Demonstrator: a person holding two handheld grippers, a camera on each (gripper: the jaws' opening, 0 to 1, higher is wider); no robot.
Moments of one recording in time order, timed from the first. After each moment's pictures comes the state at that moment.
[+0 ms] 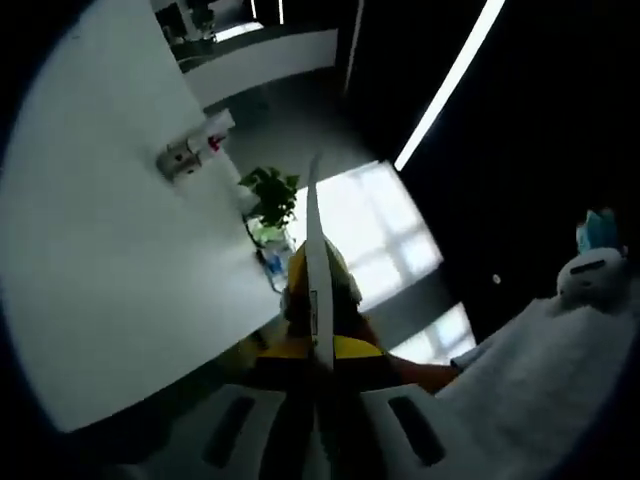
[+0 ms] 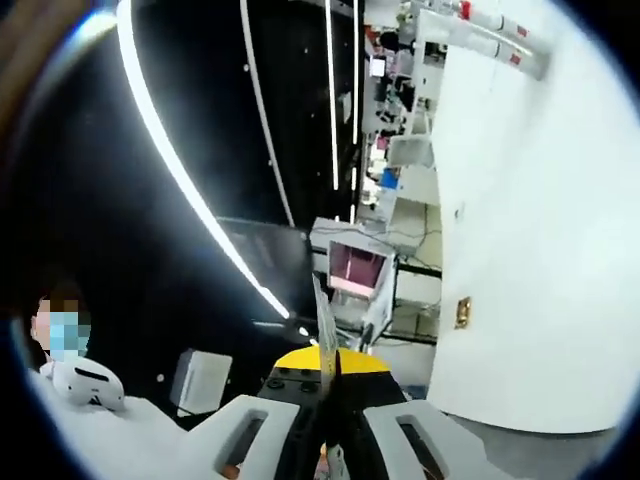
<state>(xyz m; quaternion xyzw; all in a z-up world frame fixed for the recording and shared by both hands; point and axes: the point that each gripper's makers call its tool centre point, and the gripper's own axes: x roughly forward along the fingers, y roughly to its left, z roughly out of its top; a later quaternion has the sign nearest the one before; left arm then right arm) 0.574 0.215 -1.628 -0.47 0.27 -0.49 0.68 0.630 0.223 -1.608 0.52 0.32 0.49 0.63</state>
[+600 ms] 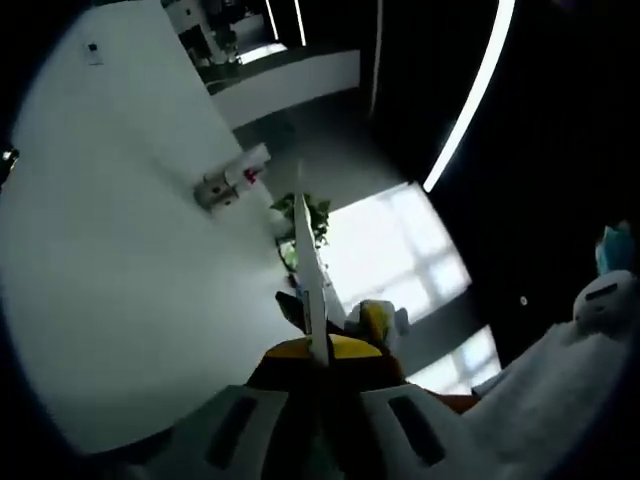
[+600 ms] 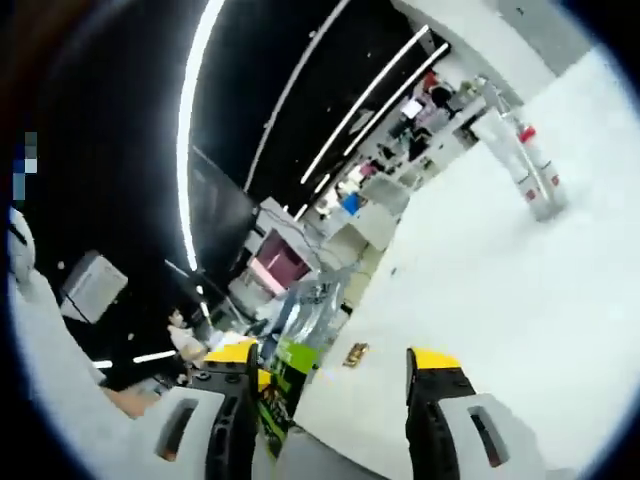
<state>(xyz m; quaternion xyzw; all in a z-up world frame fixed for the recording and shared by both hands) 0.619 0.247 -1.636 -0.49 0.26 -0.42 0.72 0.651 0.189 -1.643 0.24 0.24 0.45 0.83</state>
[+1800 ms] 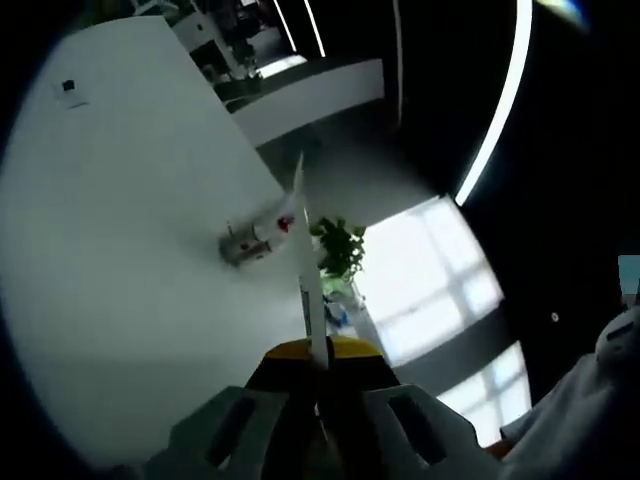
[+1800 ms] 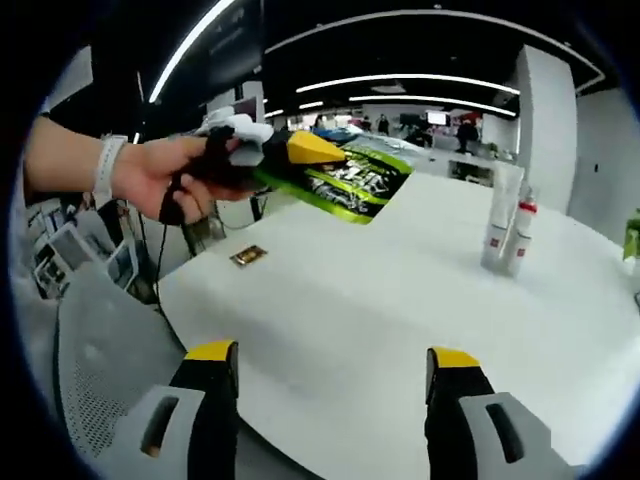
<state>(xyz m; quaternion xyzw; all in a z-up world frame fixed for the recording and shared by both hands) 0.760 0.257 -1.642 -0.47 0.27 -0.36 0.76 0.651 0.181 -1.733 -0.13 0.26 0.38 0.88</state>
